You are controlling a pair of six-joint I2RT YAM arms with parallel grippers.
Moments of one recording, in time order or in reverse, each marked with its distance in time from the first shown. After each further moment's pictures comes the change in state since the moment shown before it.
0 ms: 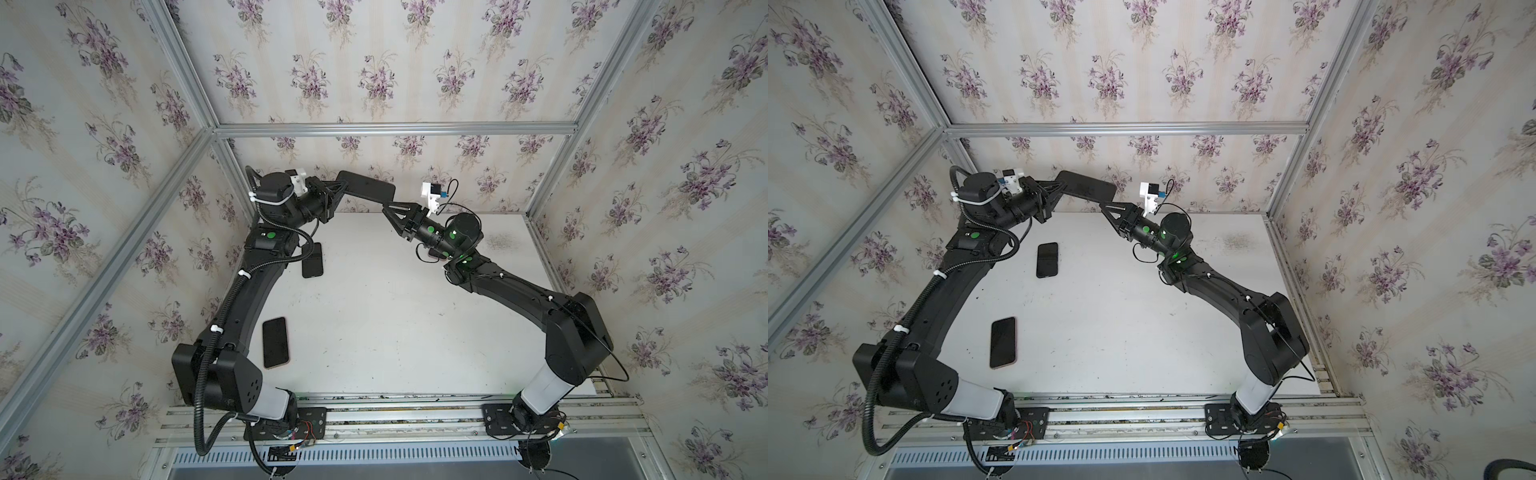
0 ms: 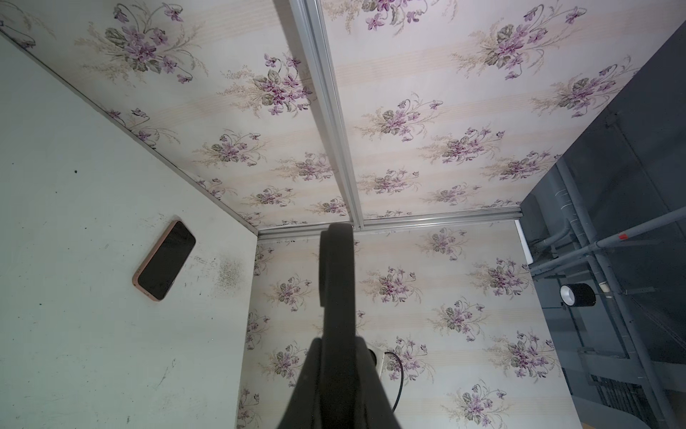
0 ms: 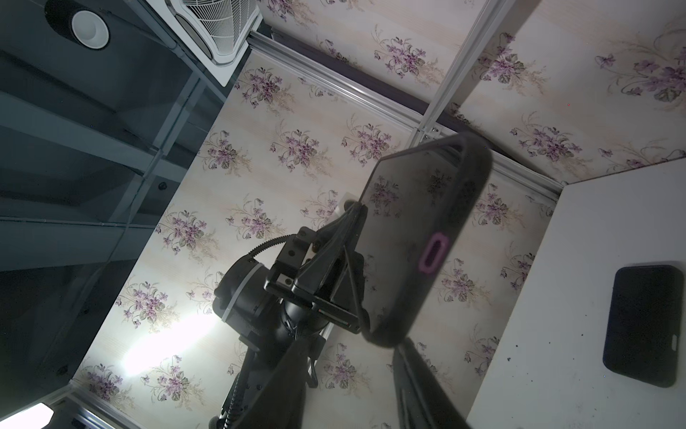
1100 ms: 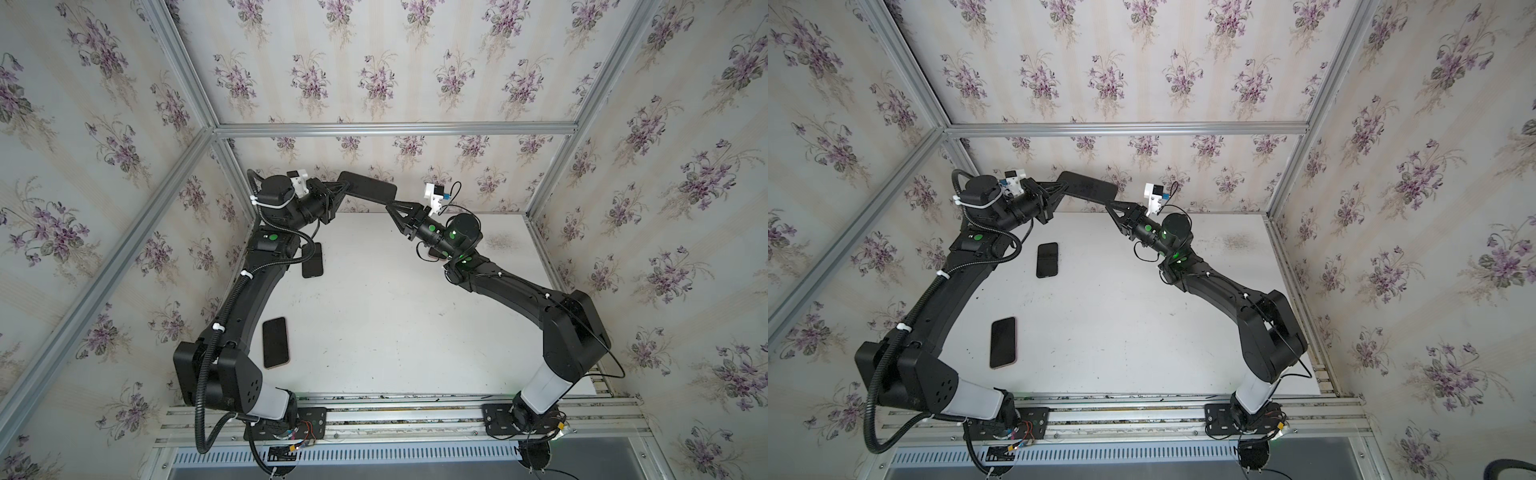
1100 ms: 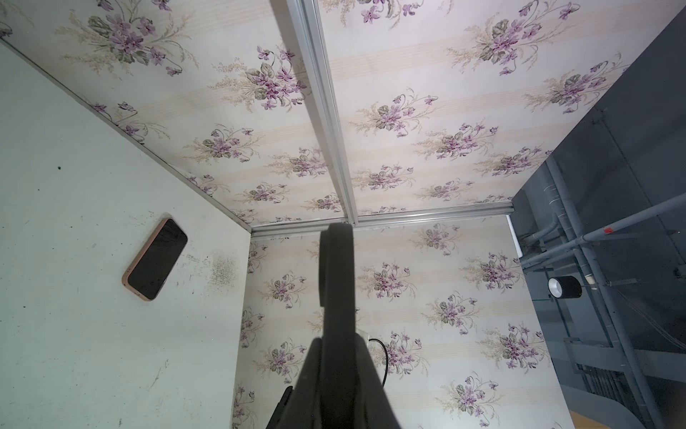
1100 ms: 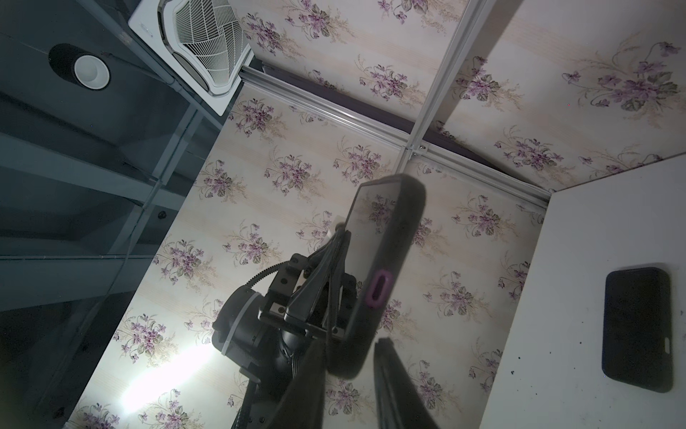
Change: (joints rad) left arm 0.000 0.000 -0.037 0.067 0.018 -0.021; right arm -0.017 0.018 -0.009 0.015 0.052 0.052
